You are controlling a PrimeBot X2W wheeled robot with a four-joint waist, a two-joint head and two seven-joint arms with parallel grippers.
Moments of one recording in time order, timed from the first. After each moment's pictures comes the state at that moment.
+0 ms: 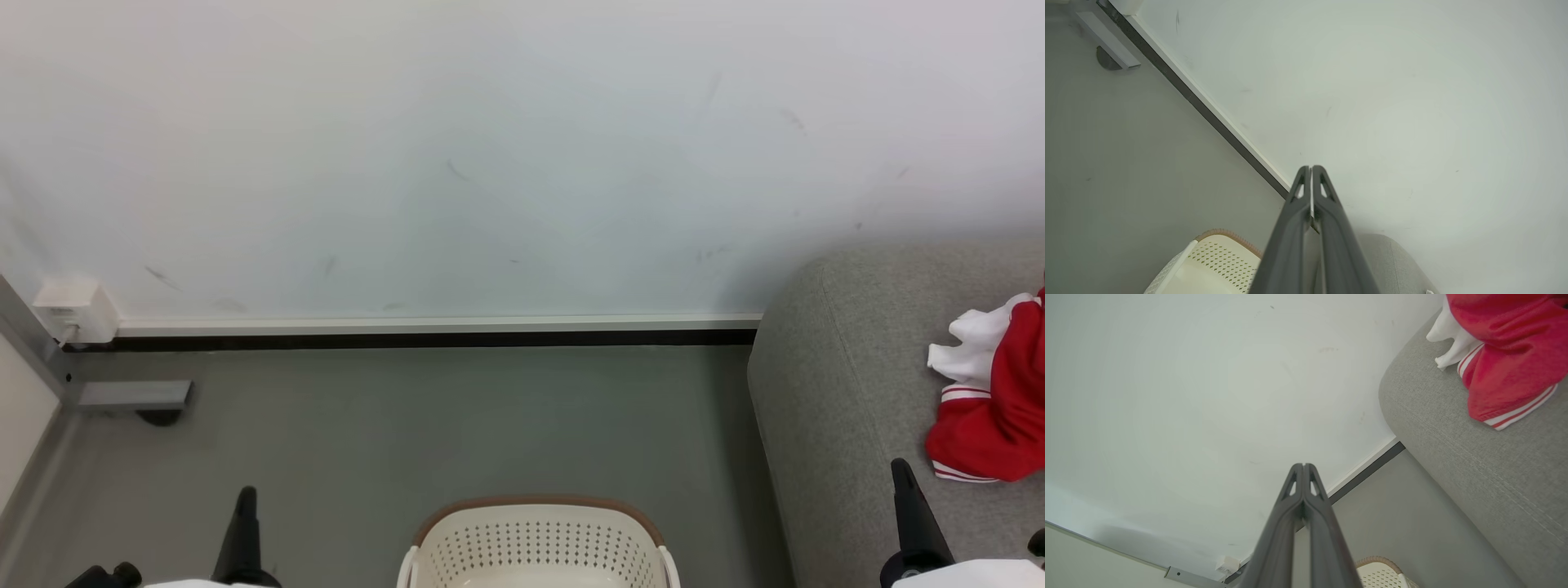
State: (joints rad) left arm -0.02 0.04 0.10 0.24 -0.91 -0.05 -0.06; right arm -0.06 -0.10 0.05 0.27 1.06 0.13 -0.07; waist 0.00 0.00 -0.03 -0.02
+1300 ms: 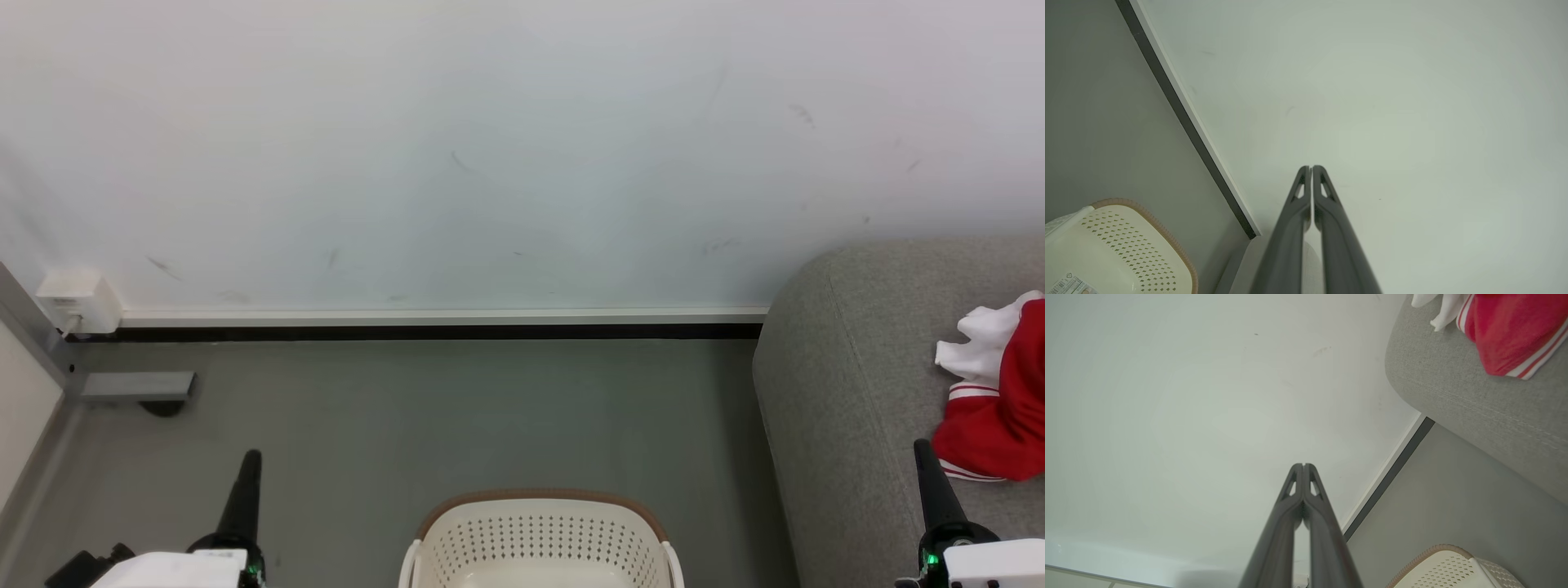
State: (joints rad) left arm -0.07 0.04 0.11 0.20 -1.32 -0.05 0.04; right arm -0.09 -0.10 -0.01 0.26 1.41 0.13 0.01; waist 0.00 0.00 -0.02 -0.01
